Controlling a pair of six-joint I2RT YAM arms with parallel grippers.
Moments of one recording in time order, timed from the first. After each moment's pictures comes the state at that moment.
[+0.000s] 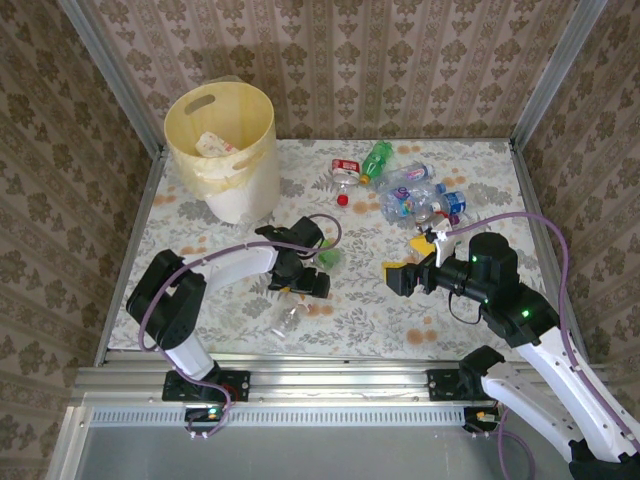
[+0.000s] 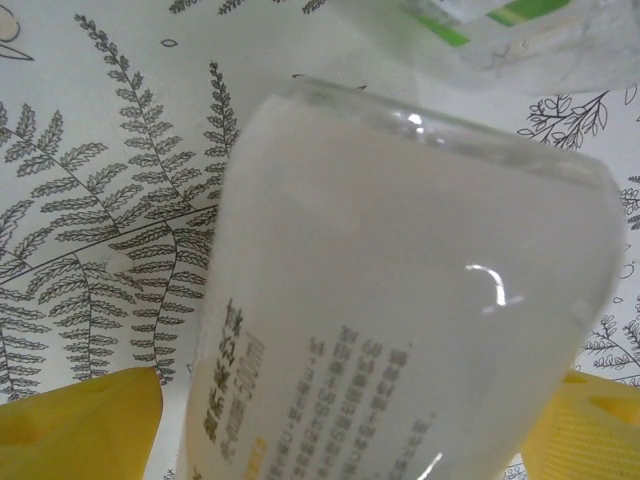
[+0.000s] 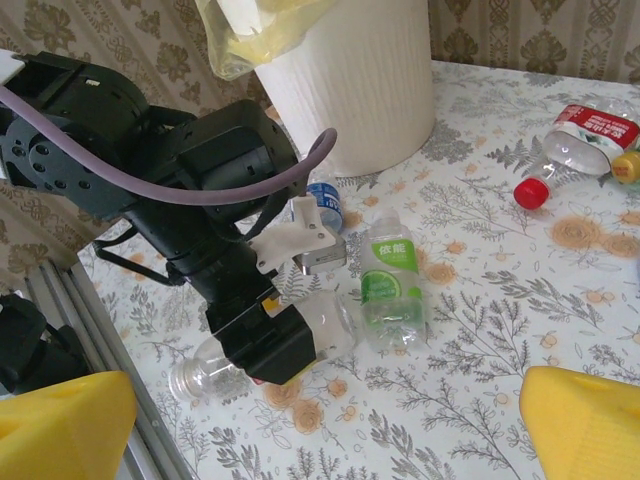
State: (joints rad) left arm -0.79 1.66 1.06 -0.80 0.15 -0.48; right arm 0.46 0.64 0.78 -0.50 -0.35 0.18
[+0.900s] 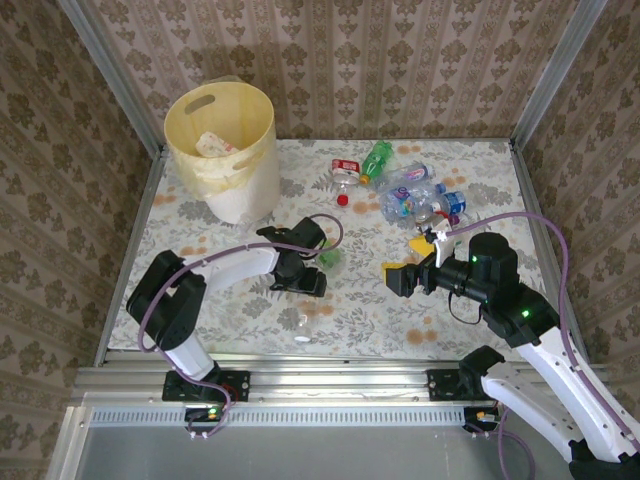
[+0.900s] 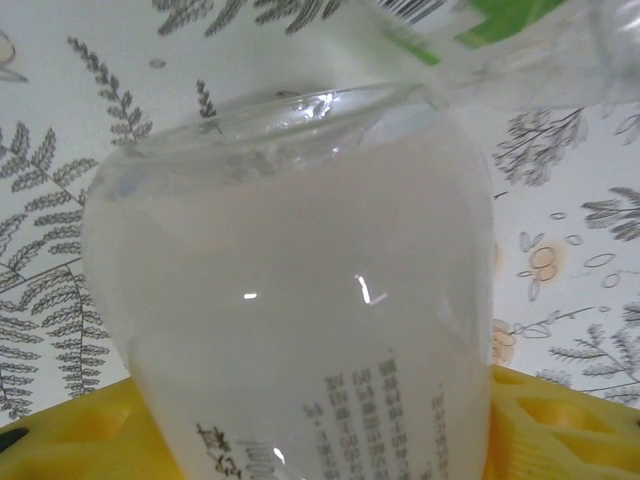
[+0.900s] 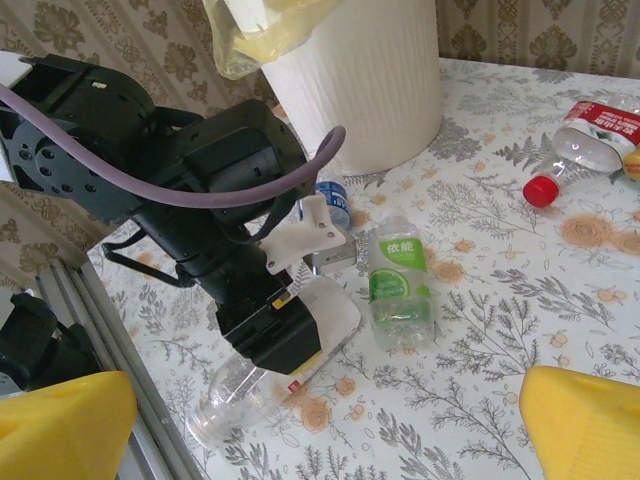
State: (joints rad) left arm -0.81 1.65 1.06 -0.77 0.13 -0.49; right arm 0.46 0.64 0.78 -0.50 -0.37 0.18
